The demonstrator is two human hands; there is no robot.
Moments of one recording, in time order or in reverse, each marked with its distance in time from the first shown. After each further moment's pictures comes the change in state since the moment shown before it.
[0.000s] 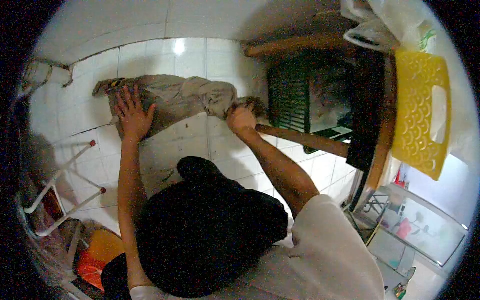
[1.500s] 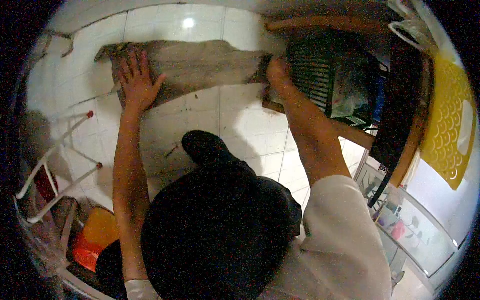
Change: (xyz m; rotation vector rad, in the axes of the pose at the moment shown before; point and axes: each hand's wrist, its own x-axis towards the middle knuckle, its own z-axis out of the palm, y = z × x) left_hand 0.006 -0.008 0.006 -0.049 0.031 0.038; right_hand 0.103 0.090 0.030 0.016 0.194 -0.086
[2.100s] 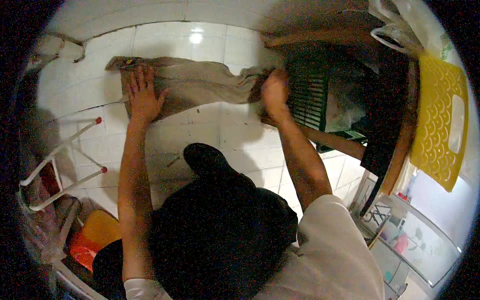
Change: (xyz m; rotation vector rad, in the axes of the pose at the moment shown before) left_hand -0.012 0.003 -0.010 0.055 -0.133 -0.048; right_hand -0.033 -0.042 -0.054 -0.176 0.408 -0.171
